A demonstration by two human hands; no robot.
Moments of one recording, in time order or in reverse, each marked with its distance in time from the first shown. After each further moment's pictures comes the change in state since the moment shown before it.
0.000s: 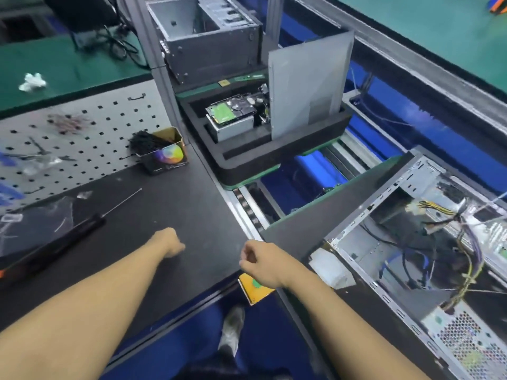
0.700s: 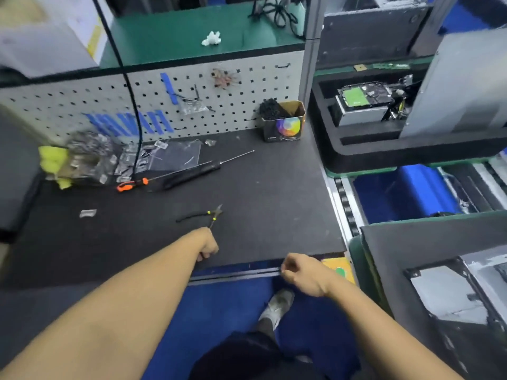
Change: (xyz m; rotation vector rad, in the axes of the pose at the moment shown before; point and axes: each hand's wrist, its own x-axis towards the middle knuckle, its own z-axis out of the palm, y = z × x) left_hand -0.079 -0.152 0.072 -0.327 -0.277 -0.295; right_hand 0.025 -0.033 0.110 -0.194 -0.335 -0.140
